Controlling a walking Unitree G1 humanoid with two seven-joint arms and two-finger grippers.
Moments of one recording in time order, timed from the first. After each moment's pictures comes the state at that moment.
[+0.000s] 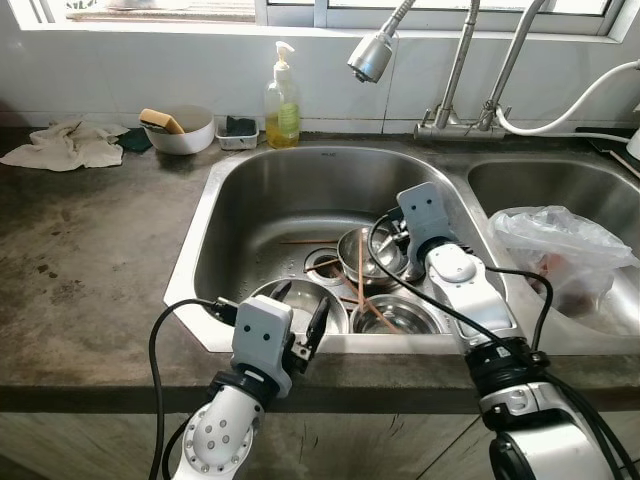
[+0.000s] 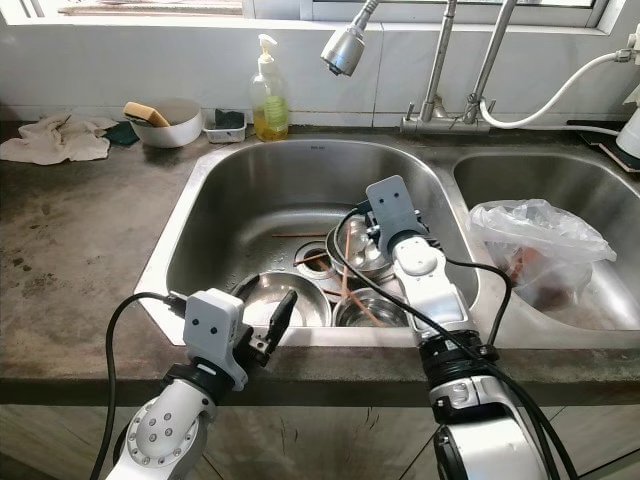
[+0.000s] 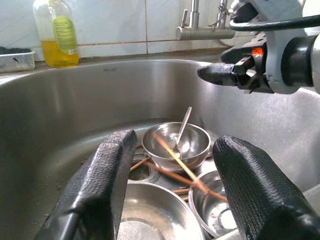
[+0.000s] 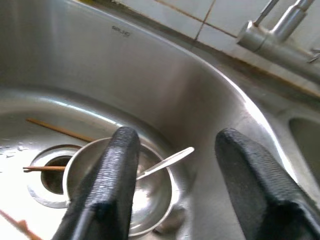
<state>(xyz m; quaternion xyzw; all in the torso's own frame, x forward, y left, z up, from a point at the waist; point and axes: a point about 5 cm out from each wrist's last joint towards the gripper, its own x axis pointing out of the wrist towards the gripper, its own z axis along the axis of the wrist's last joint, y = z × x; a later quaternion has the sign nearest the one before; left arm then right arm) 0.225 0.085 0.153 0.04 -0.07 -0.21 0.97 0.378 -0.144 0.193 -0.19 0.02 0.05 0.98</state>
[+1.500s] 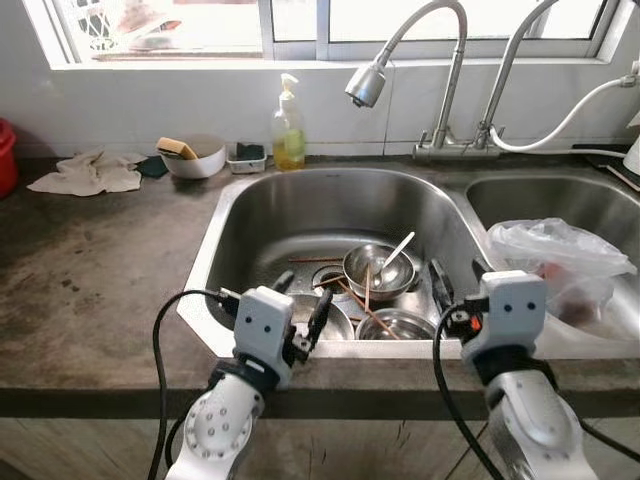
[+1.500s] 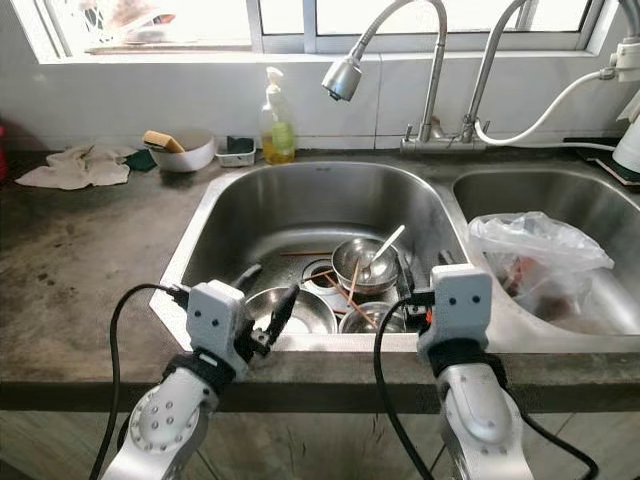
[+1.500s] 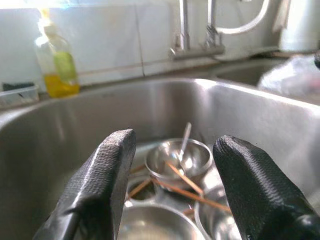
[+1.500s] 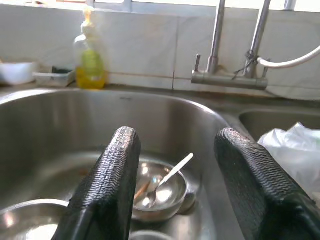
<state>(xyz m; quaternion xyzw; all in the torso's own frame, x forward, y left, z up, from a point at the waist) 0.234 0.089 0.149 0.05 -0.08 -0.23 0.97 0.227 -0.159 0.177 -0.04 -0.08 0.03 1.00</state>
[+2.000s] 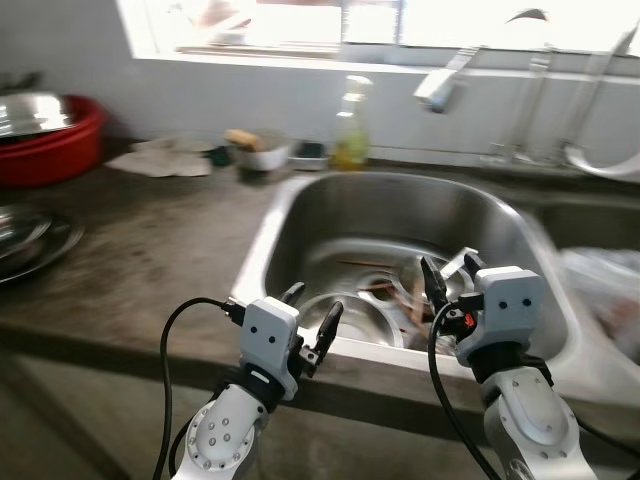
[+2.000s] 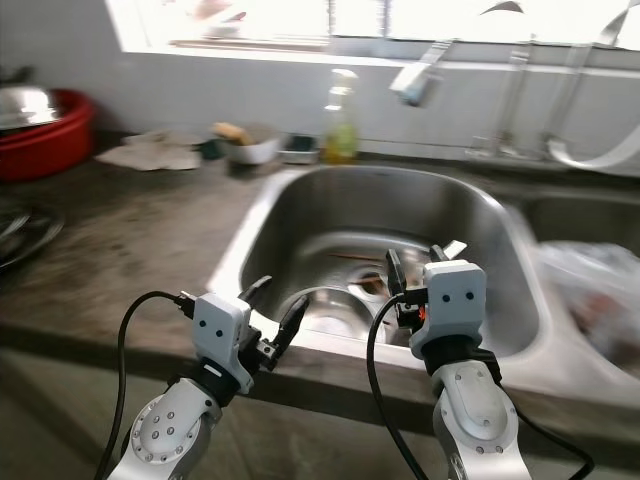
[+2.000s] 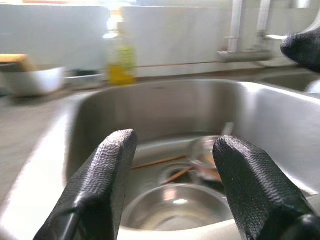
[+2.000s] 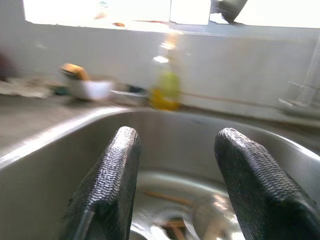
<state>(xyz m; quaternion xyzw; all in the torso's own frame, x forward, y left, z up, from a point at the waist) 0.229 0.082 0.150 0.03 -0.08 -0.25 0.96 0.233 -0.145 0.193 -0.03 -0.11 0.04 0.99</state>
